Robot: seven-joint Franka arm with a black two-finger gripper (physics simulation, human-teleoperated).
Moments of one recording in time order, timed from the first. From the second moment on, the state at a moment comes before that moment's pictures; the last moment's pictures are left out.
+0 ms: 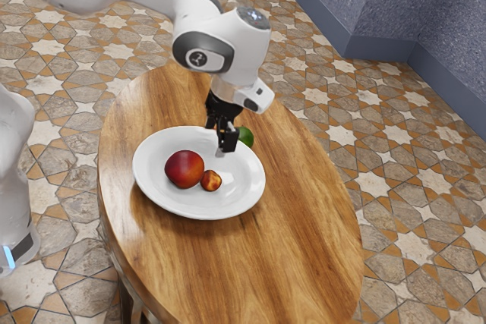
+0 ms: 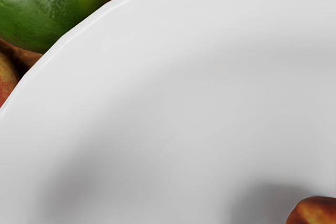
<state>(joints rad) -0.23 -0.31 0.12 -2.25 0.16 1.91 -0.25</state>
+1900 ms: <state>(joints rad) -0.23 -0.33 0.03 -2.26 0.14 1.92 -0.31</state>
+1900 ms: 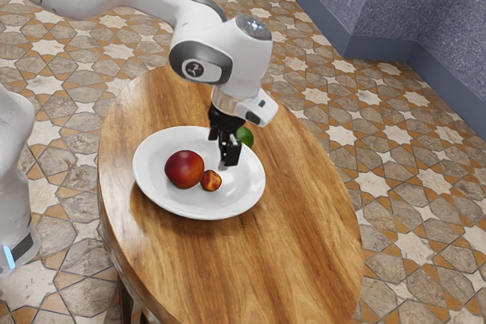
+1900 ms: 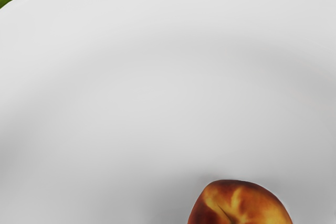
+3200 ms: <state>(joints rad) -0.24 -0.31 -0.01 -2.26 0.07 1.96 -0.37</state>
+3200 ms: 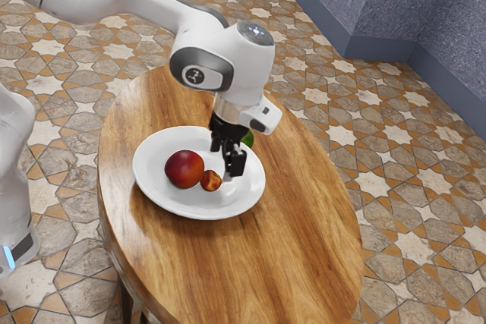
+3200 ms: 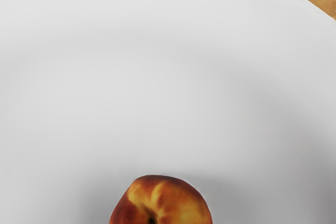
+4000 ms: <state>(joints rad) -0.26 -0.26 0.02 -2.25 0.05 2.00 -0.31</state>
